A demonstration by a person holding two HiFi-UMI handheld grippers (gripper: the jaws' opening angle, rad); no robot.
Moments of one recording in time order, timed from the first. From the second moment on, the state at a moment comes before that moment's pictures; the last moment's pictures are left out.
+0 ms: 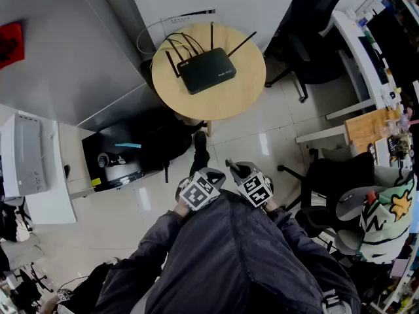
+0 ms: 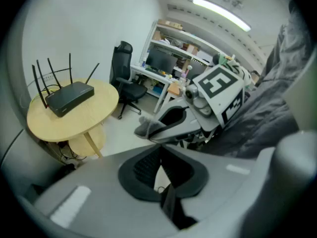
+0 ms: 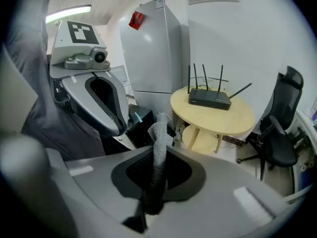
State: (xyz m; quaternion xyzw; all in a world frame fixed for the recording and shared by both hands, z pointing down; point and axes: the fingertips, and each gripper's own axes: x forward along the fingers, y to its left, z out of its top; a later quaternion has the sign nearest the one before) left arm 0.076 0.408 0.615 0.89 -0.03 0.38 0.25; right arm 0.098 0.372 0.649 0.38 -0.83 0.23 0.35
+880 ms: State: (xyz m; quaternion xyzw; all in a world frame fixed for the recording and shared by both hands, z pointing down) left arm 0.070 0.095 0.609 0.89 -0.10 0.36 0.26; right arm 0.098 0.070 0.634 0.33 -0.84 0.20 0.39
